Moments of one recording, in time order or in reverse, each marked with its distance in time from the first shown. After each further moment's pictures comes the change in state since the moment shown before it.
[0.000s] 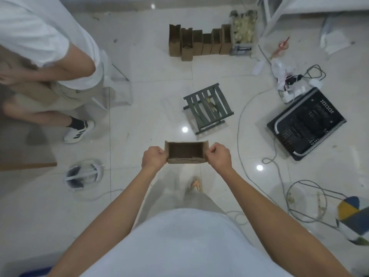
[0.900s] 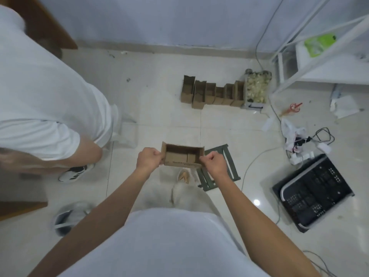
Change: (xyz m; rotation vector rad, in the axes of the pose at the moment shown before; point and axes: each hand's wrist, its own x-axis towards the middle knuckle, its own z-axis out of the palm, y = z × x) left_hand 0.243 0.249 -0.160 -0.154 0.054 0.032; right_hand 0.271 -0.276 -0.070 0.193 -0.056 0.055
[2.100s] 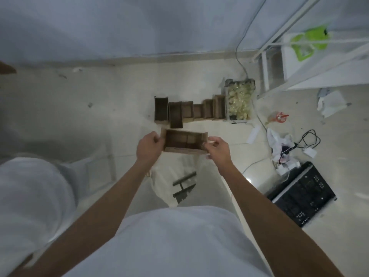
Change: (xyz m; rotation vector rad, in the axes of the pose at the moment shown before) left_hand 0.252 0.367 0.052 0.193 -0.085 0.164; right_hand 0.336 -0.197 -0.153 0.318 0.034 0.157
